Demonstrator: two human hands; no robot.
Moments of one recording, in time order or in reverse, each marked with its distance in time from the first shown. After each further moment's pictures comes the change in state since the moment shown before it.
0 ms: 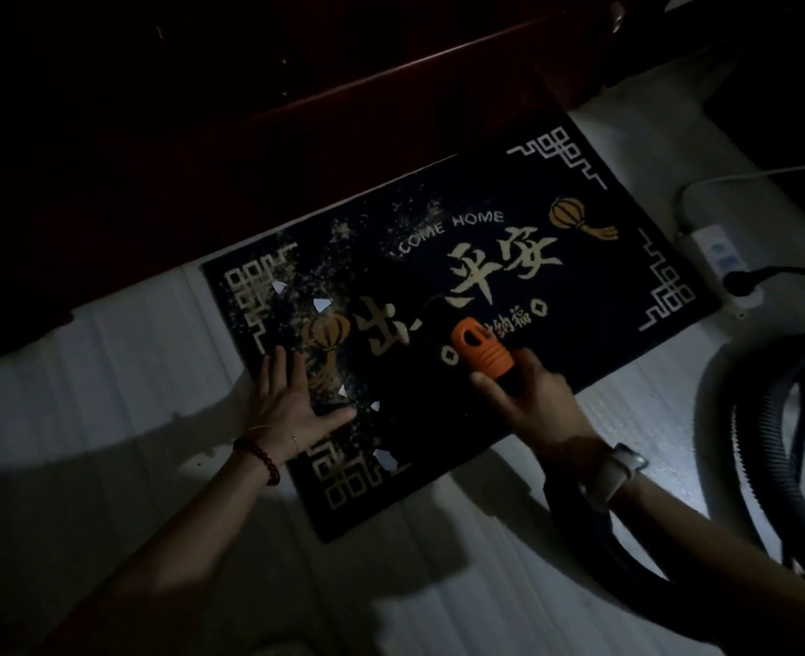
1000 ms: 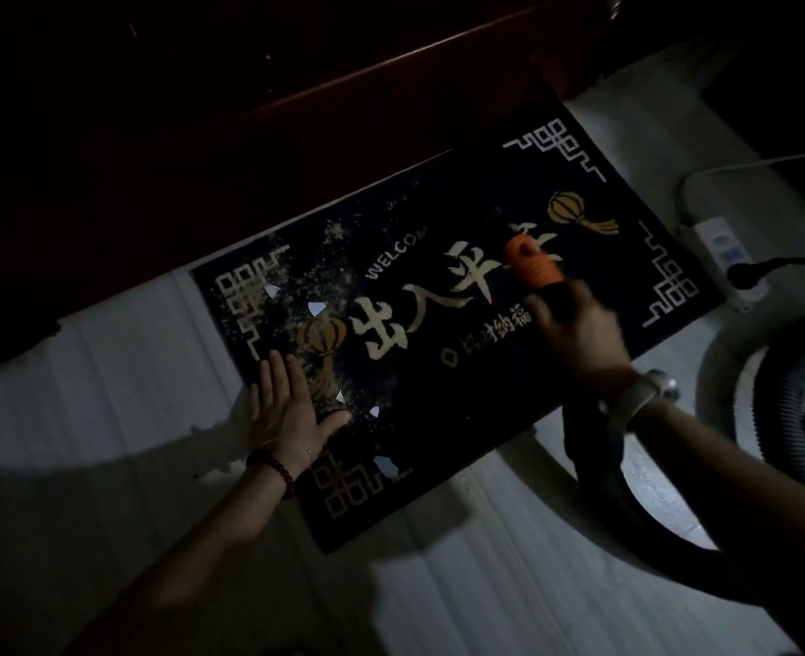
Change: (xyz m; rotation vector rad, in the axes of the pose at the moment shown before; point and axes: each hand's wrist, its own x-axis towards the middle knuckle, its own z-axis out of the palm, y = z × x) left_hand 0.007 0.004 0.017 0.087 0.093 -0.016; right_hand 0.053 0.009 -0.041 0.006 0.233 0.081
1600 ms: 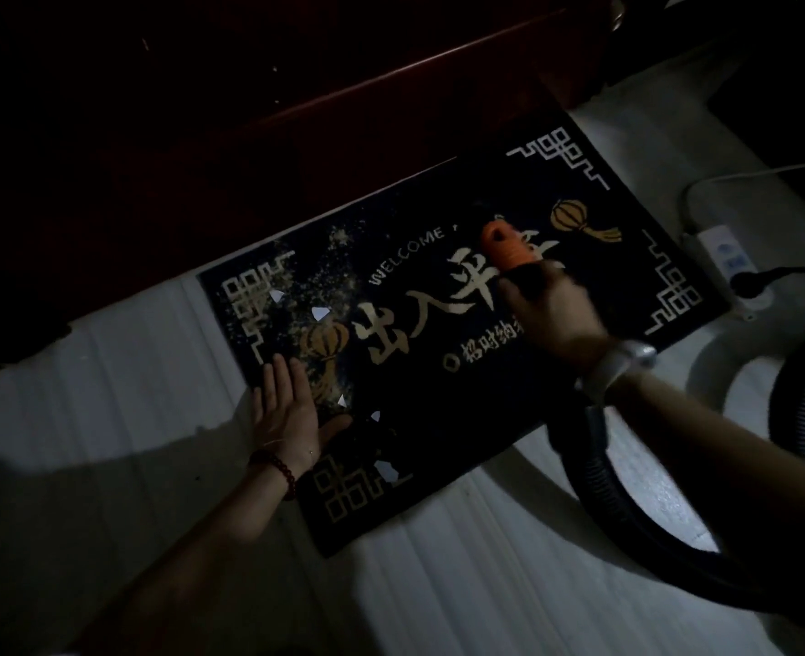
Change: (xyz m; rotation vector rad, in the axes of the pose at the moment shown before) left_hand 0.001 0.000 0.000 0.000 -0.017 -0.003; right_hand 0.018 -0.035 0.001 0.030 -0.068 0.007
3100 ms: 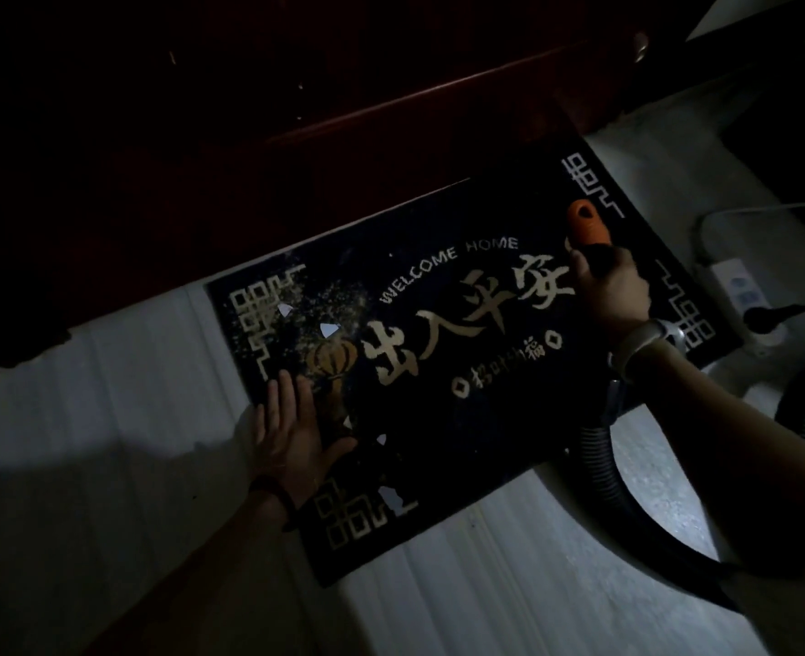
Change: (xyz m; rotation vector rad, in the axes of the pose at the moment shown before) left_hand -0.002 -0.008 0.002 -0.040 0.070 0.062; right_hand 0.068 0.024 -0.016 -0.045 0.286 0.225
